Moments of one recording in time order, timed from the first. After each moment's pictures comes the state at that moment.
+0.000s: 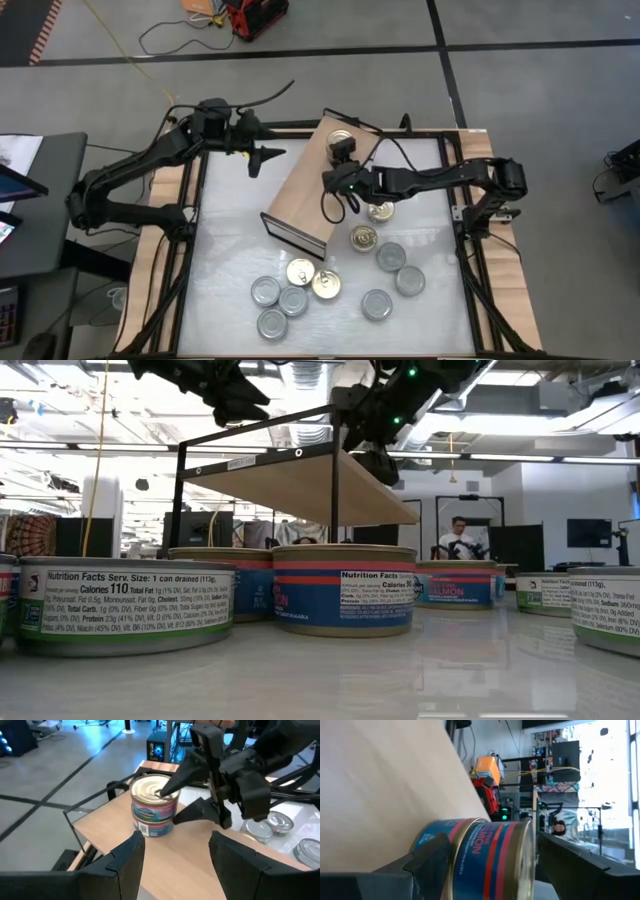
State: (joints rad) left arm 0.60 1.11 1.09 -0.29 0.35 0.14; right arm -0.06 1.67 1.21 -0.06 0.86 -1.00
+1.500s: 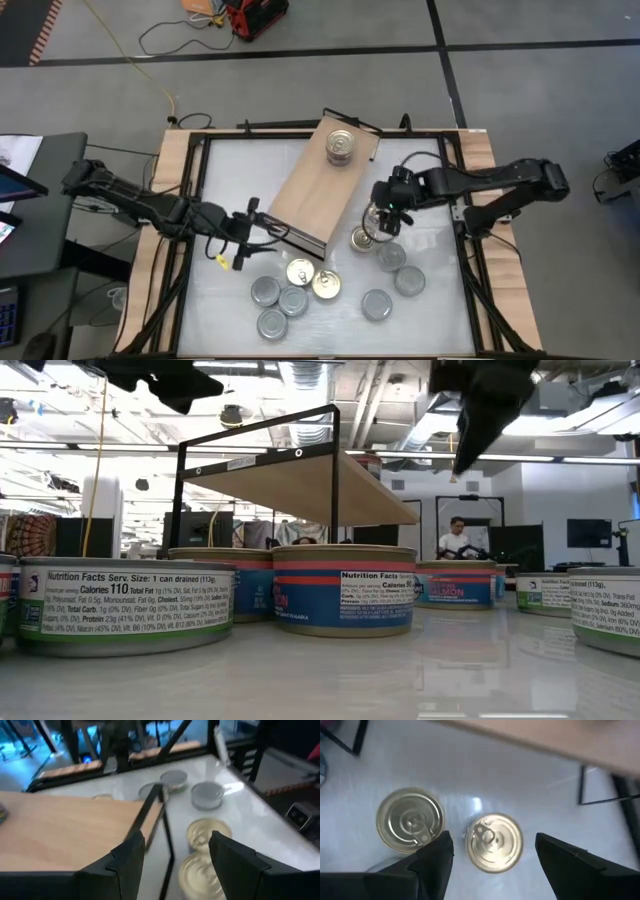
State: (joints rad) left arm -0.31 0.92 0.61 0.06 -0.18 0.09; right arm 0.05 1.33 1.14 -0.97 0.31 0.24
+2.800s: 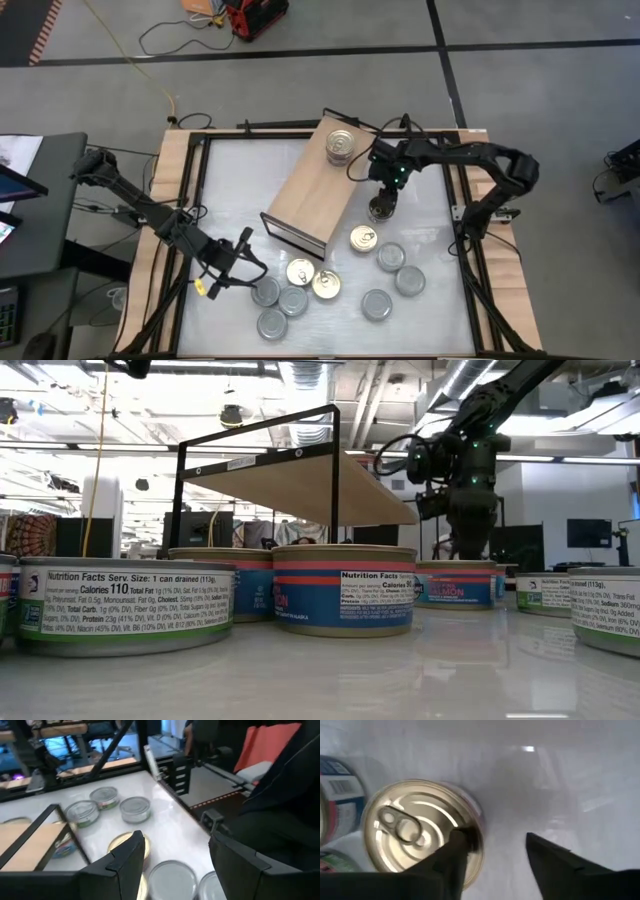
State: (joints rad) left arm -0.59 0.92 0.59 0.12 -0.19 -0.01; right arm -0.51 1.60 0.96 -0.78 -0.15 -0.13
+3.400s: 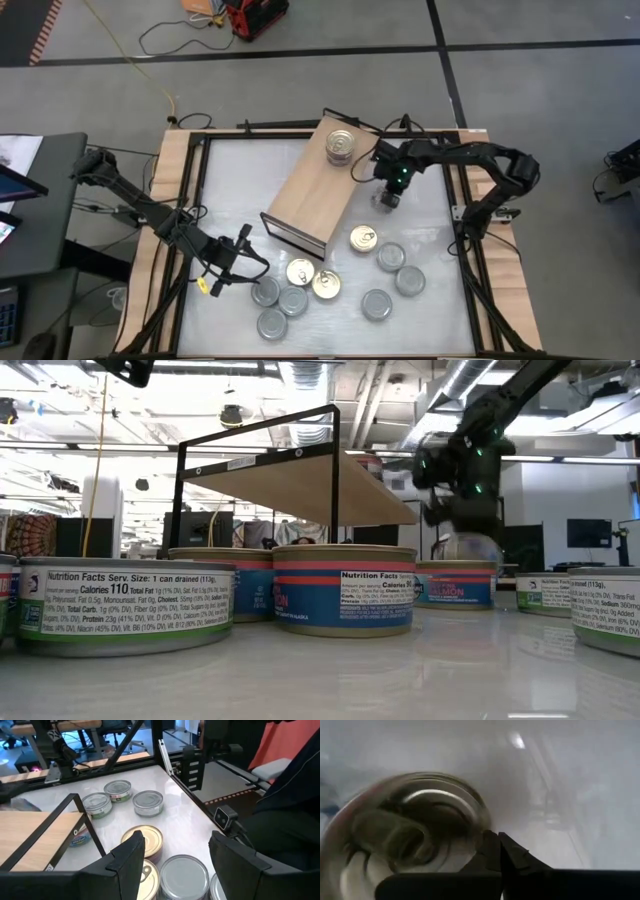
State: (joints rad) left arm -0.59 0.91 0.59 0.09 -0.24 -0.03; right arm -0.55 1.59 0.91 -0.80 -0.07 -0.08
